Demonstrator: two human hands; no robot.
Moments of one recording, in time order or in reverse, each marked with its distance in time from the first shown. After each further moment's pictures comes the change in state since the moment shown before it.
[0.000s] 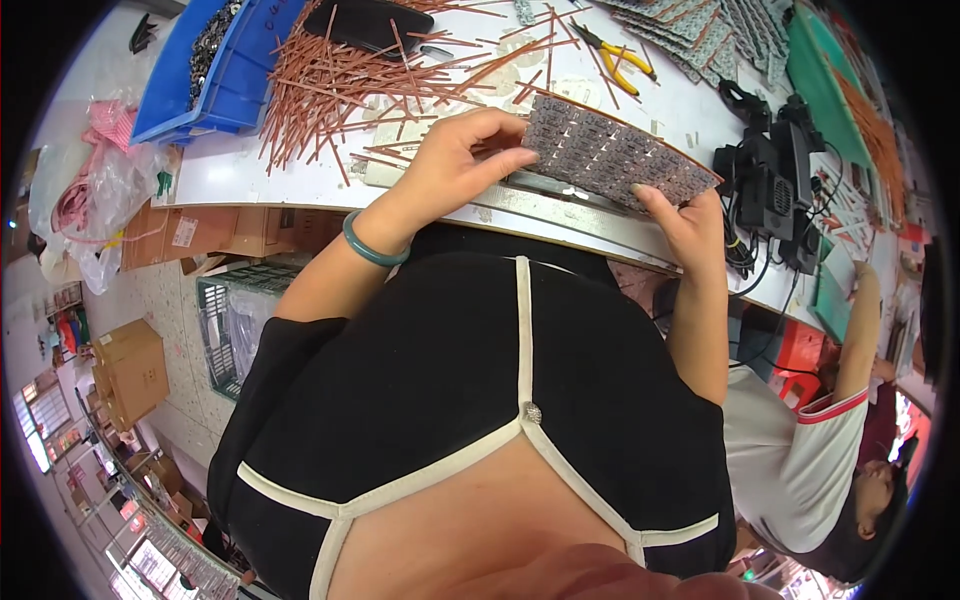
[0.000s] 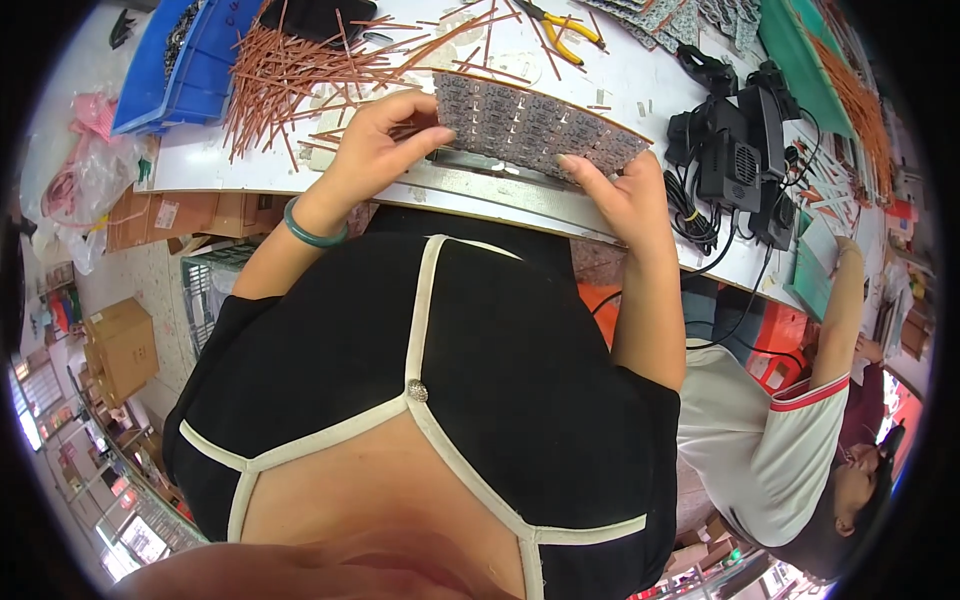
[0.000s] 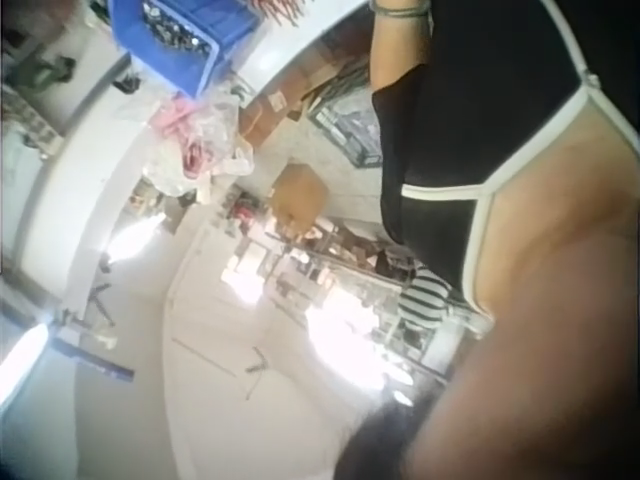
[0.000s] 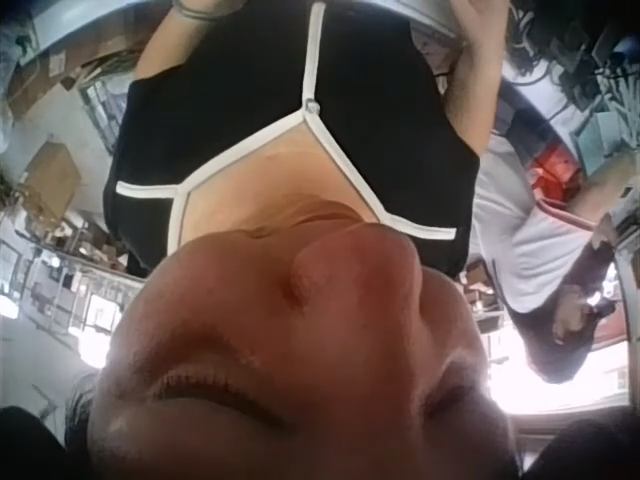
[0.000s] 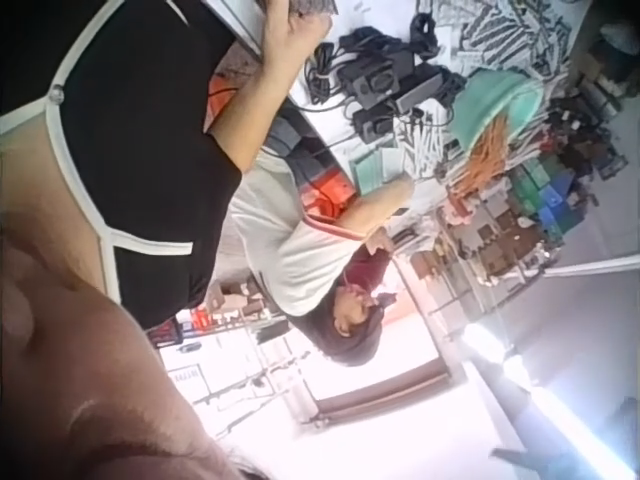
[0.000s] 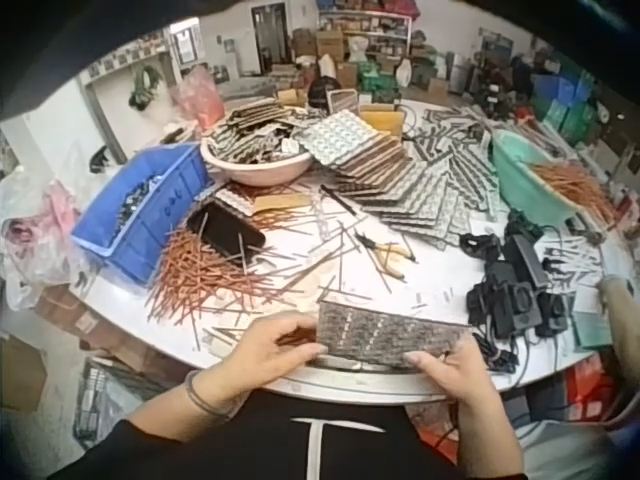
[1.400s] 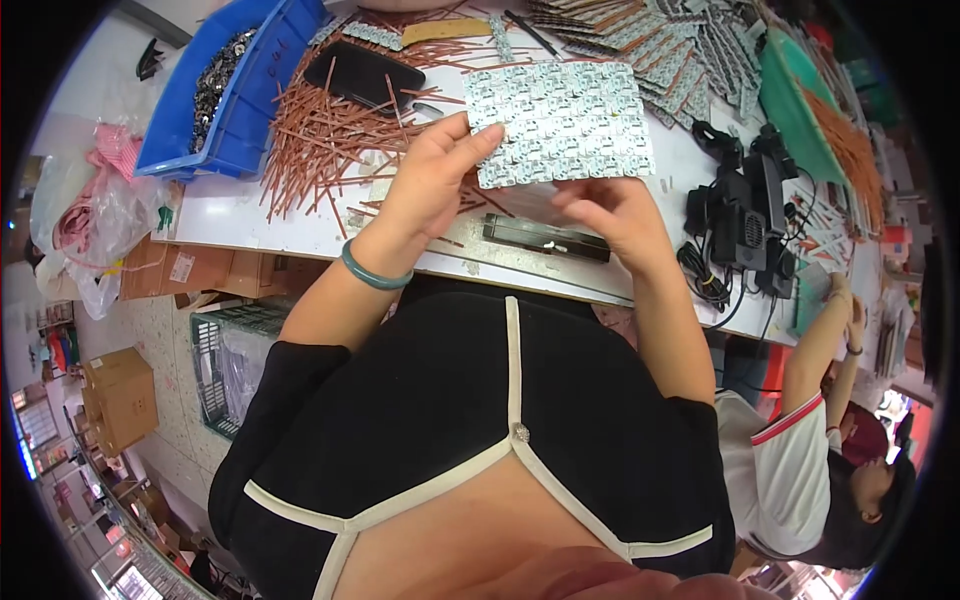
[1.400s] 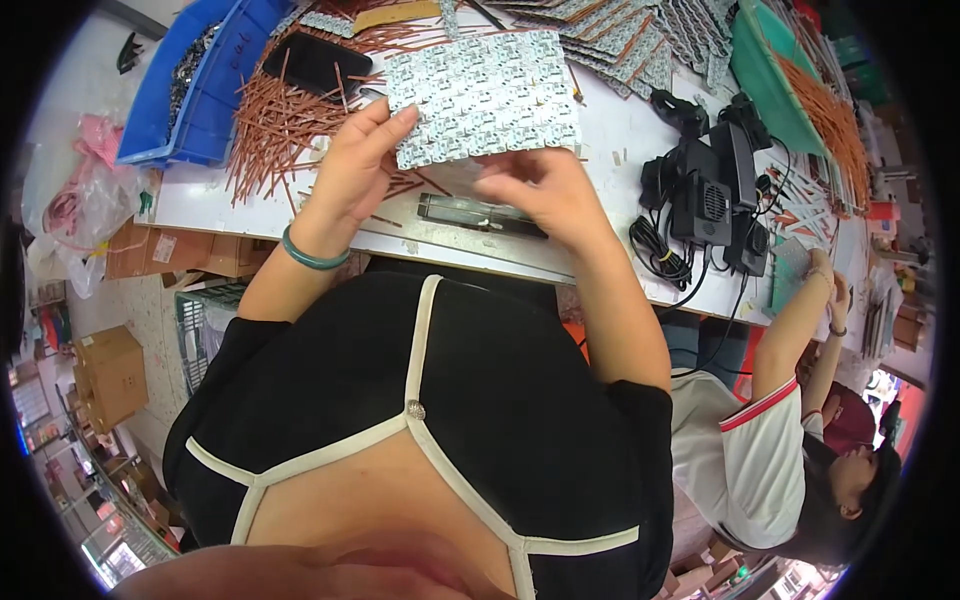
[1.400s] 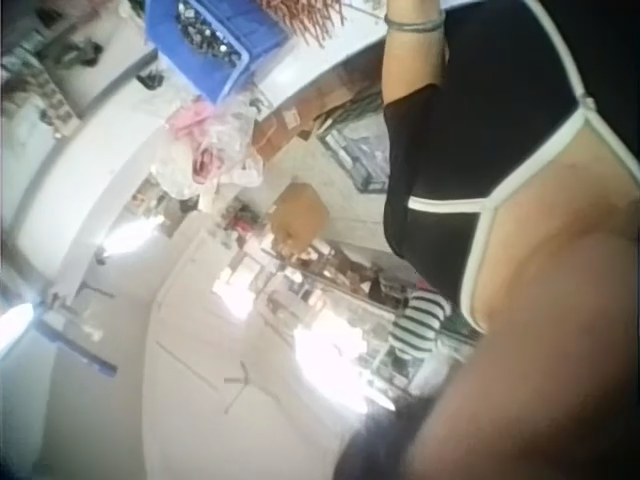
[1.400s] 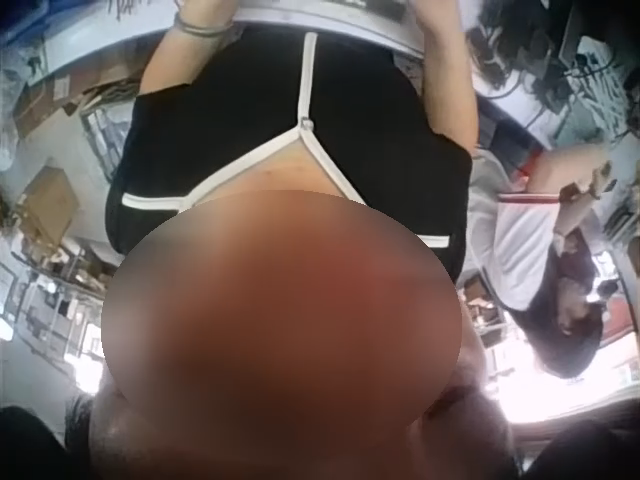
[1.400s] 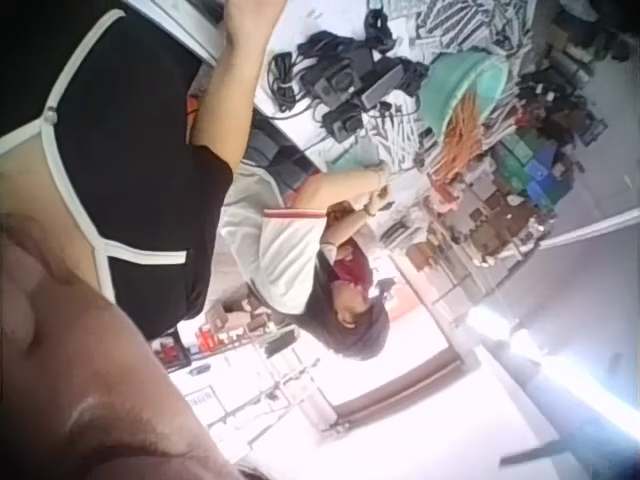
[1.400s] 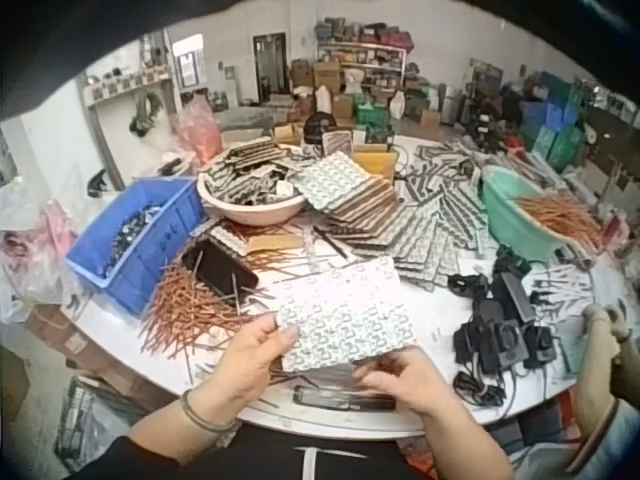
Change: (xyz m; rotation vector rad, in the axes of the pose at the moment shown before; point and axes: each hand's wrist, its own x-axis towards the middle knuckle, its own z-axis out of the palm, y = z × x) left_hand 0.038 0.017 -0.003 -0.649 0.234 -0.180; right_hand 0.050 -0.014 0.033 0.156 -0.198 0.147
